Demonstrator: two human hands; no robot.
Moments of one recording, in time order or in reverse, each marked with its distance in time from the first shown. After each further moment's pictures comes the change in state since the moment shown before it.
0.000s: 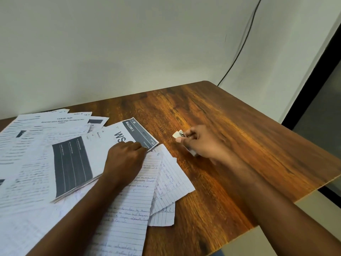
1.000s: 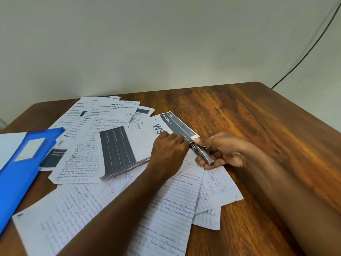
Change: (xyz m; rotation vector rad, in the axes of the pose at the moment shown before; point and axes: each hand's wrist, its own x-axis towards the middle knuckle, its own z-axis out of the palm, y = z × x) left_hand -0.001 0.002 -0.008 0.097 0.021 -0.081; right_hand 0.022 -0.042 0.049 0.394 -0.533 0.338
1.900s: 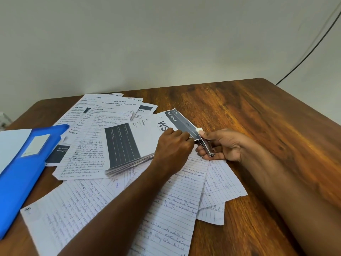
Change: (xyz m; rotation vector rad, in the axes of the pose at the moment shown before) left_hand -0.002 0.002 0.000 0.035 -0.020 0.021; right_hand 0.011 -0.001 0.006 0.169 0.067 -0.001
